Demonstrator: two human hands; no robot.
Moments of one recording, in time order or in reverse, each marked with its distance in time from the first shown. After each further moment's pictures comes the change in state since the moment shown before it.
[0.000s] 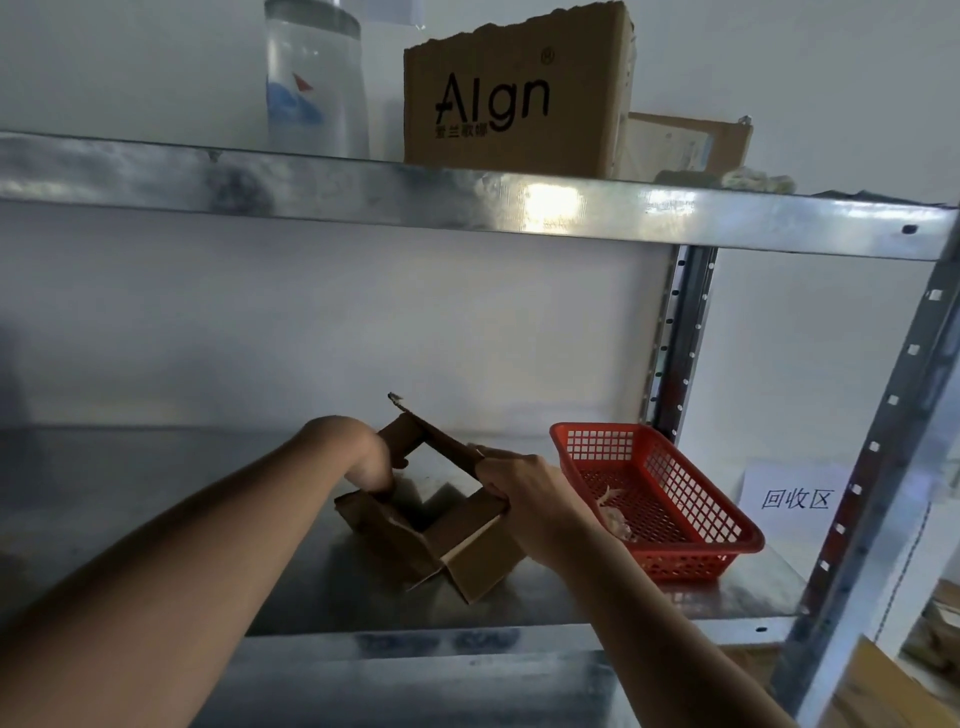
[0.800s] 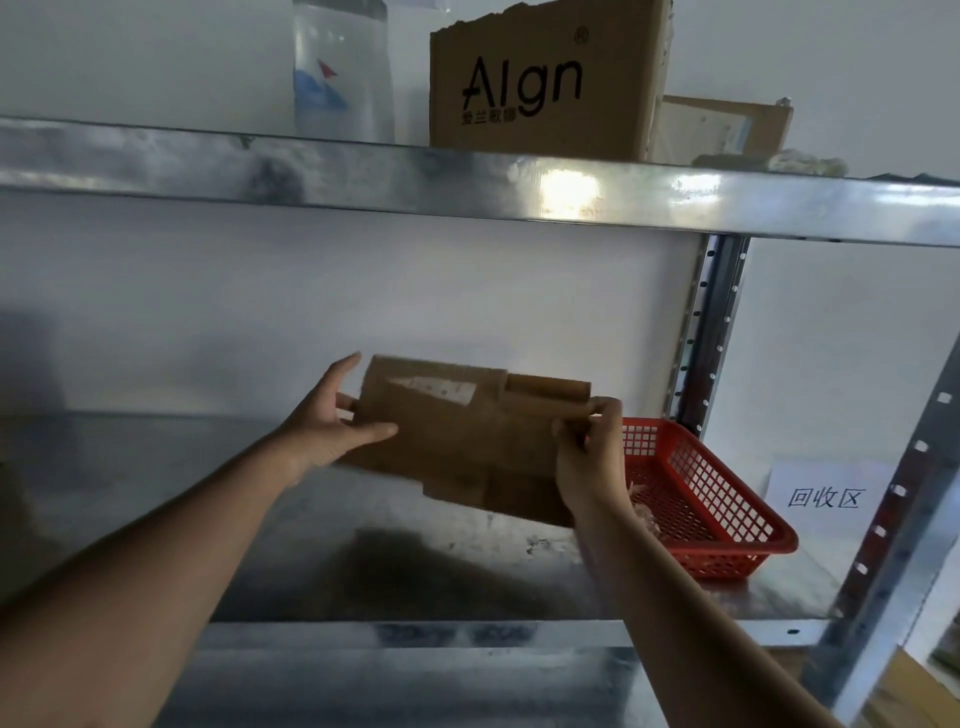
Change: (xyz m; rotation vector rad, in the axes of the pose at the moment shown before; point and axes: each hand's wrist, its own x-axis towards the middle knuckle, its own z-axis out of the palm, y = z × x) left_hand 0.020 -0.076 0.058 -1.349 0.617 0.230; right_hand 0.020 0.027 0.020 0.856 0.602 0.567
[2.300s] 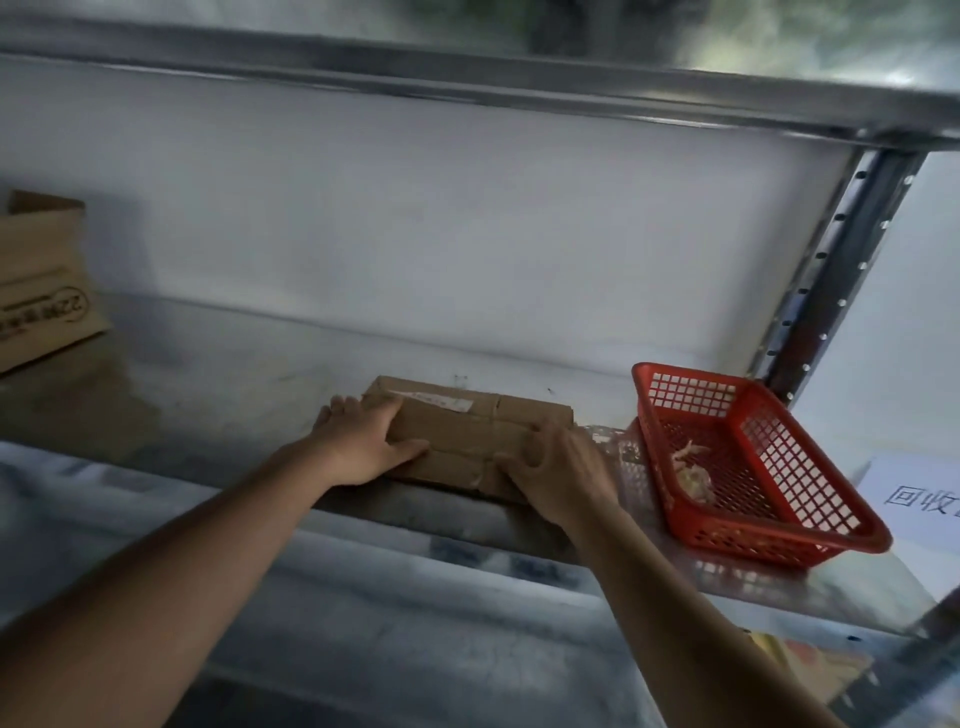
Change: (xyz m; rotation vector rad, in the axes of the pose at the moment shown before) left_hand -0.060 -0.054 0.055 0.946 -0.139 -0.282; right_hand -0.028 0.059 0.035 -0.798 -0.597 -0.120
